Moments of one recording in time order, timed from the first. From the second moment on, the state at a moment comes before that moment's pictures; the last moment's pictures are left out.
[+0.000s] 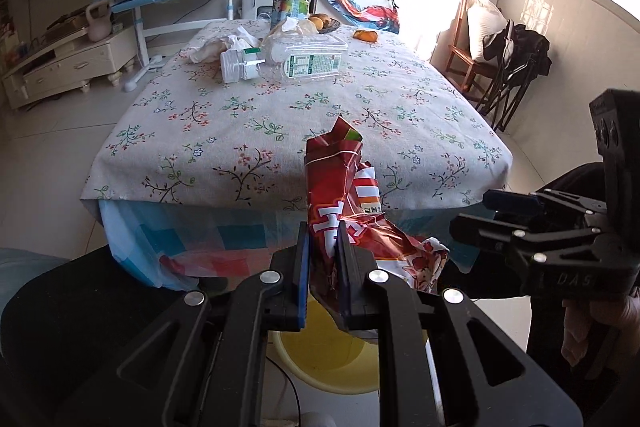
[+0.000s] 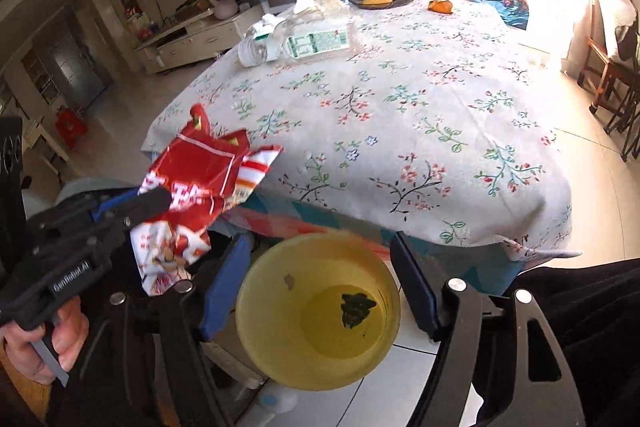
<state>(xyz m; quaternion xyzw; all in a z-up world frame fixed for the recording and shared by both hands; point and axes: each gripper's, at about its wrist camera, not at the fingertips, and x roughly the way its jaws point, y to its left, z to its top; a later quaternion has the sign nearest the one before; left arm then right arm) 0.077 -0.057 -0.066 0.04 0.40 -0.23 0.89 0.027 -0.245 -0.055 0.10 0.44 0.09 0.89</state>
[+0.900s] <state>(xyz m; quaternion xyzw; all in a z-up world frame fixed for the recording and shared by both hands) 0.059 -0.066 -0.069 0.11 0.38 -0.18 0.90 0.008 -0.272 -0.045 0.16 0.40 0.04 0.90</state>
